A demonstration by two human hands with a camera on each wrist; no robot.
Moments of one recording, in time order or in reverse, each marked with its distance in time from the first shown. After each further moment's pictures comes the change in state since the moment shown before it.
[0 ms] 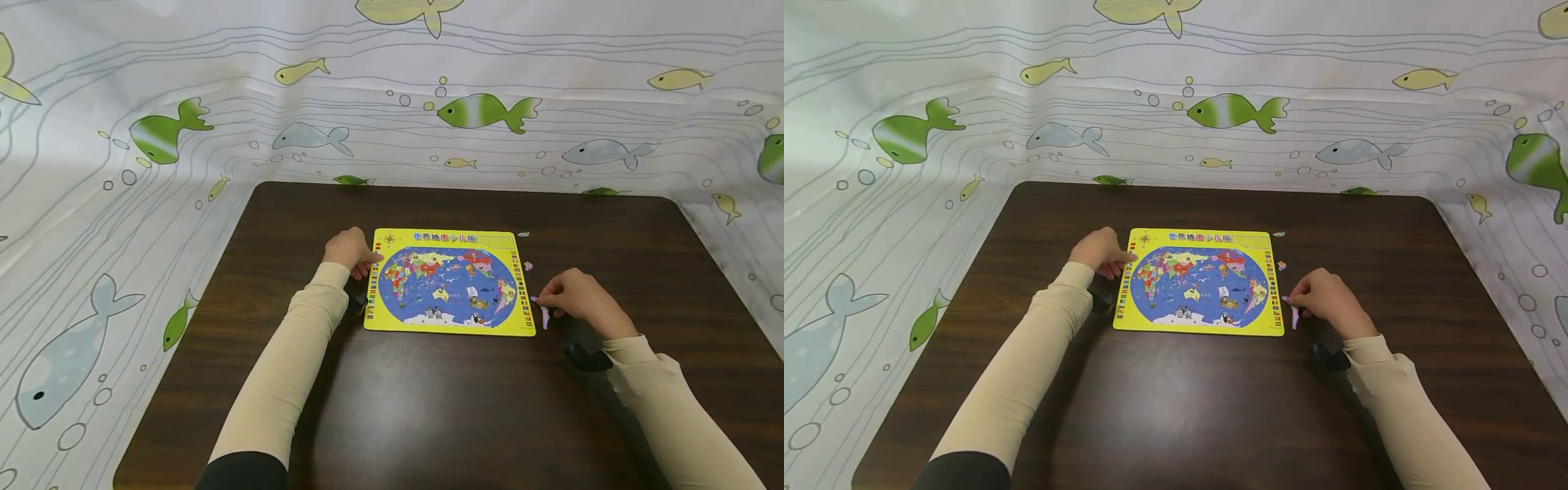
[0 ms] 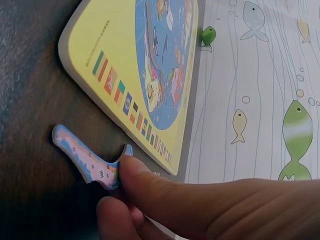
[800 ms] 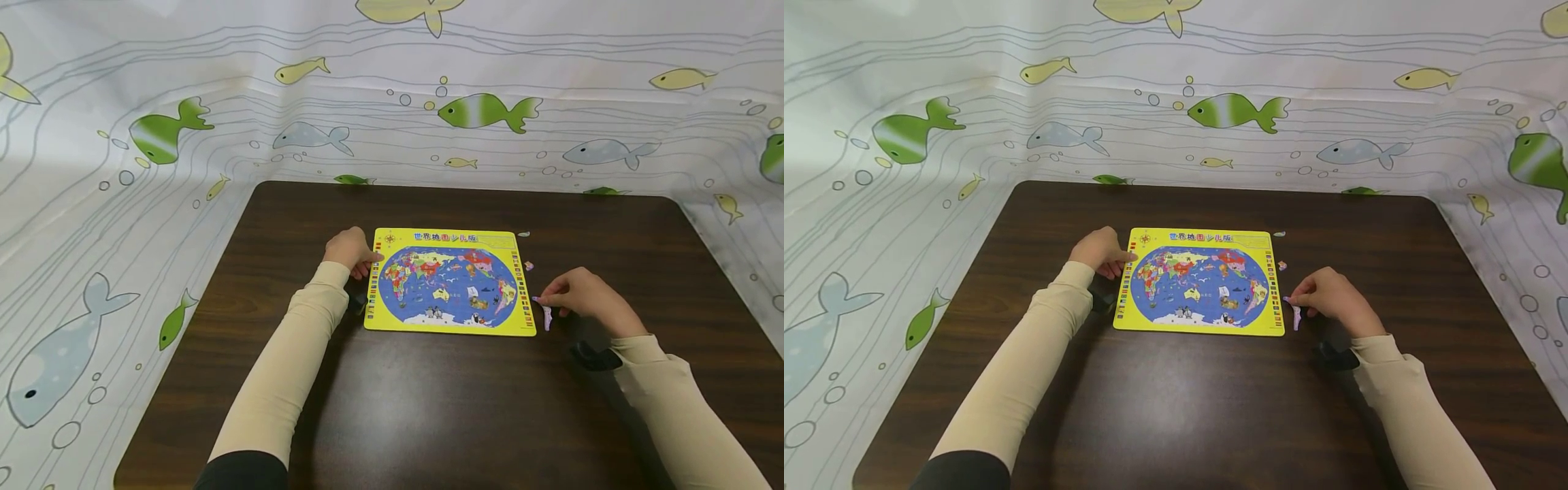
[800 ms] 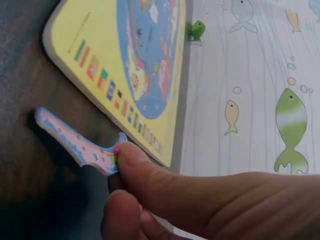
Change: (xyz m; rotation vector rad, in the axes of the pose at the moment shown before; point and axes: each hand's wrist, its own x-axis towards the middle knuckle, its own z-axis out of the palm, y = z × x) left_hand 0.002 0.001 -0.002 0.007 -0.017 -0.014; right_hand -0.002 0.006 -0.008 0.033 -0.034 -0.052
